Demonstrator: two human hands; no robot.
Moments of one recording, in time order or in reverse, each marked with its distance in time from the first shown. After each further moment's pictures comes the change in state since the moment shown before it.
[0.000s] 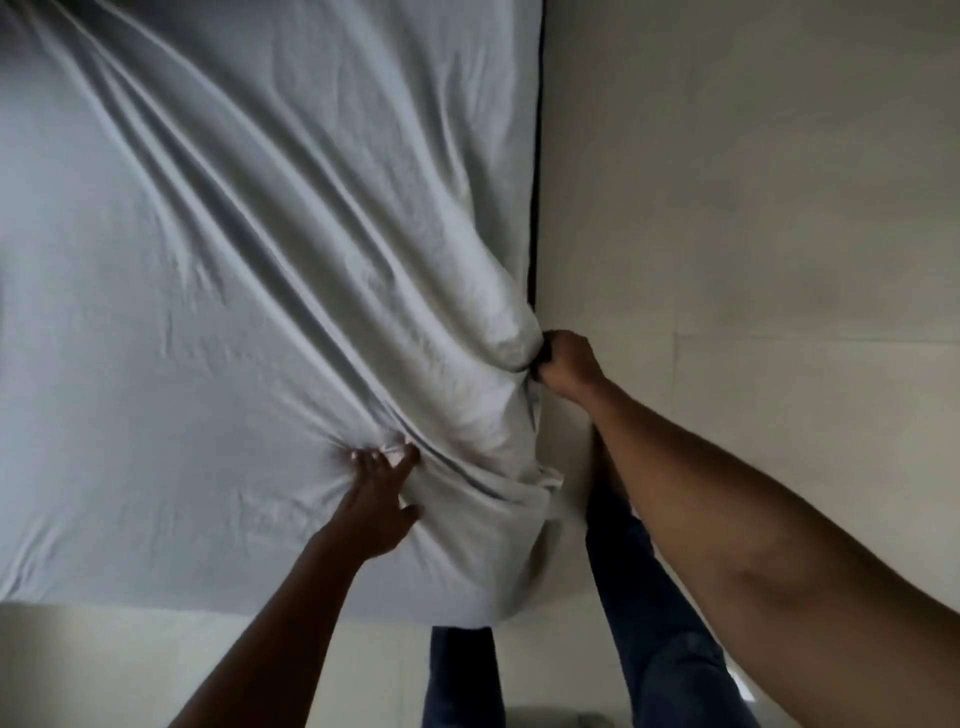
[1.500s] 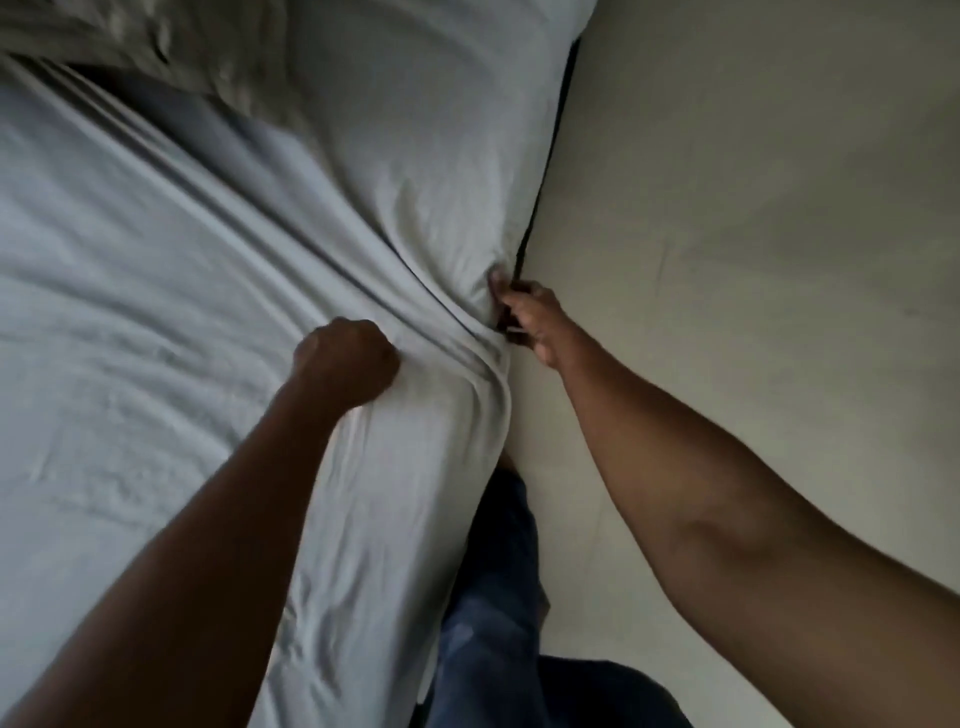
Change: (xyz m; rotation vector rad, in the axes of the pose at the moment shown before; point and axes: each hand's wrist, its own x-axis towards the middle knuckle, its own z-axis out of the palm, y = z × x) left_hand 0.196 0.138 -0.299 0.159 0.492 -0.065; right_hand 0.218 -0.150 -0.212 0.664 -0.044 0.063
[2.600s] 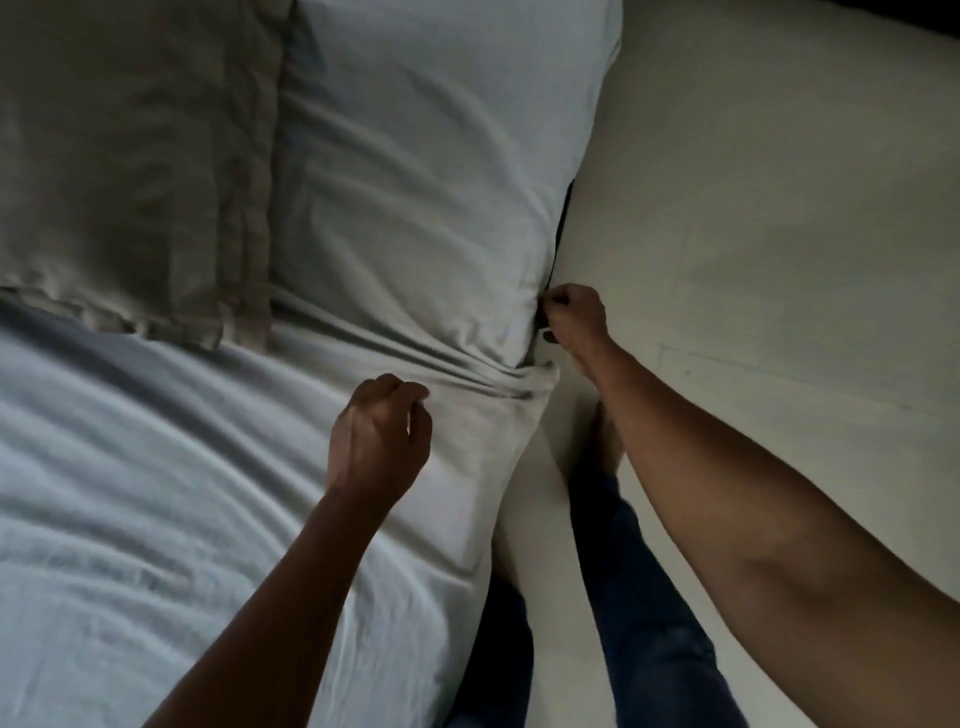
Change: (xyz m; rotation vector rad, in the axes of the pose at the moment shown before) left_hand 0.141 0.038 -0.086 -0.416 0.446 0.104; right_hand 0.147 -0.186 -0.046 -0.403 0.263 -0.175
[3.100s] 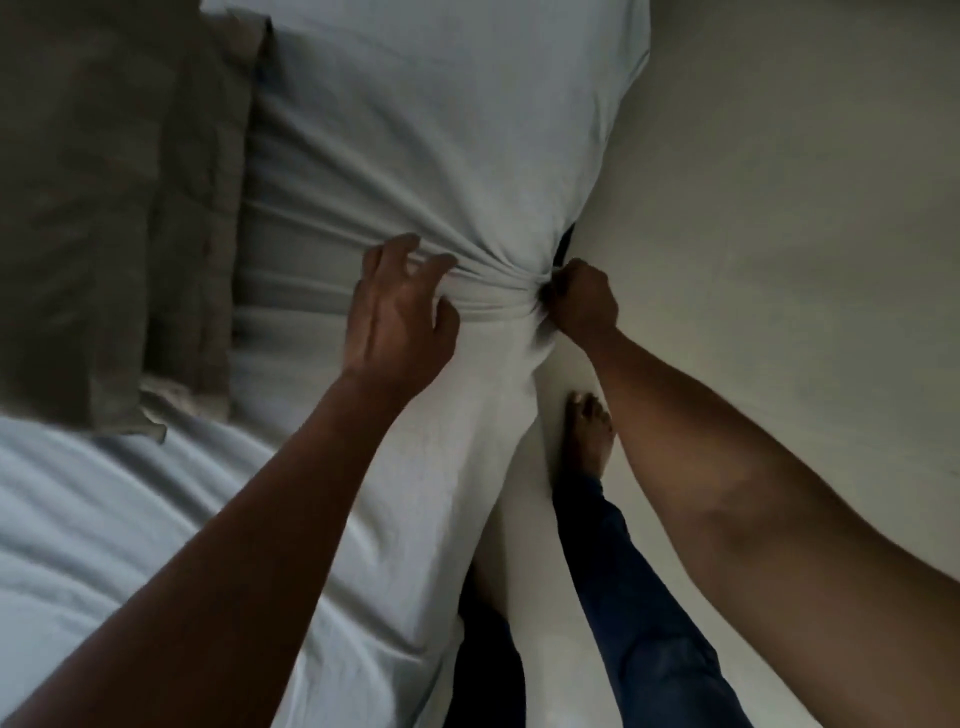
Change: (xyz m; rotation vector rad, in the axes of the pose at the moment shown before) left_hand 0.201 0.065 0.016 0.107 0.050 0.036; right_hand 0.127 -0.030 -0.036 -0.364 -0.079 -0.153
